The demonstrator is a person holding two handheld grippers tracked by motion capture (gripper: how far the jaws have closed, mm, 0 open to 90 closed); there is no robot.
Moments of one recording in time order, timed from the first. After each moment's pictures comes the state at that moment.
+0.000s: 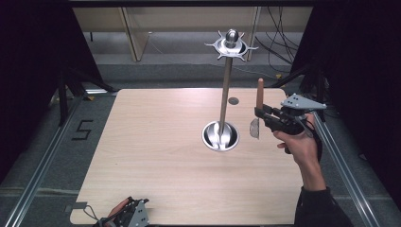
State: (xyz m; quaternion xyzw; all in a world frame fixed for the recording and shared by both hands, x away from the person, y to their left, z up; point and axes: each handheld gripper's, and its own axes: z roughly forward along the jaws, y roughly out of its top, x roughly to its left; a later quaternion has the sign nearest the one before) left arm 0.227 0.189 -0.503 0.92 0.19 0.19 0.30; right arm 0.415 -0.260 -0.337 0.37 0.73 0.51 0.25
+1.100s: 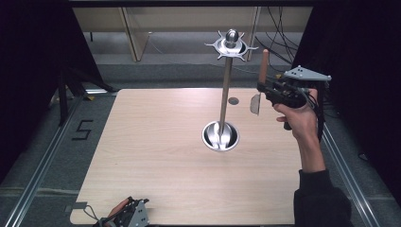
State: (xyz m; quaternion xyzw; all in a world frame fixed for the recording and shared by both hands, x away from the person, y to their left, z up) left arm 0.227 0.189 -0.503 0.92 0.19 0.19 0.30; right arm 0.454 -0.256 -0.287 0.39 0.70 0.53 0.27
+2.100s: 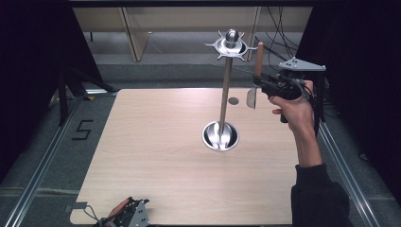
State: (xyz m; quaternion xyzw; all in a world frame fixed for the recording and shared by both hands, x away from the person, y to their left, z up) left arm 0.228 0.189 -0.504 0.92 0.18 0.19 0.30; right arm 0.465 -0.243 -0.272 0.39 0.71 0.52 0.28
